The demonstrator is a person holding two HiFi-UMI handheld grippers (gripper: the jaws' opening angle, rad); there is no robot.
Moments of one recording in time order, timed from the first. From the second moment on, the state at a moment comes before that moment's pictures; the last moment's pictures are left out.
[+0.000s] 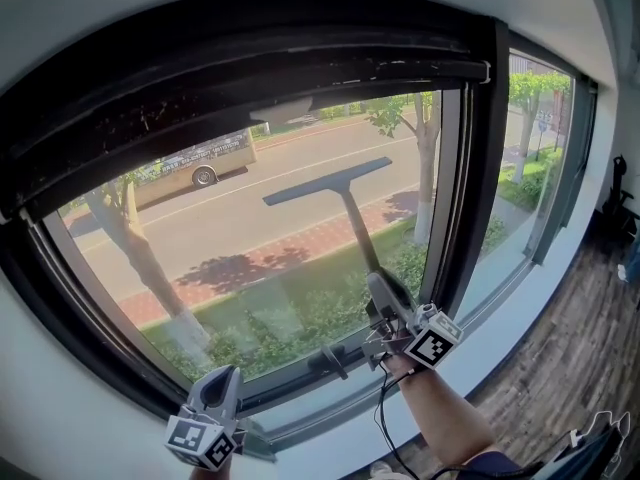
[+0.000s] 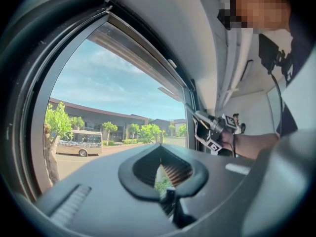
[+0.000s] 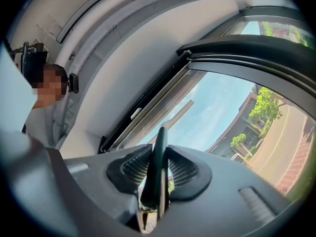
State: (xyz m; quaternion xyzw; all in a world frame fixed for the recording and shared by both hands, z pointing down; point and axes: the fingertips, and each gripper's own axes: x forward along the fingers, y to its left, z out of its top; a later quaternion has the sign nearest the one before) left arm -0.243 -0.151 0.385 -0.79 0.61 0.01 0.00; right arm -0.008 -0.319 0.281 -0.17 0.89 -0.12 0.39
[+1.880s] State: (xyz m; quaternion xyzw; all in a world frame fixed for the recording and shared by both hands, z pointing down) left arm -0.222 -0.163 0.411 -0.80 0.60 -0.02 -0.02; right arm 0.002 -0.302 0.419 -0.20 0.89 -0.22 0.34
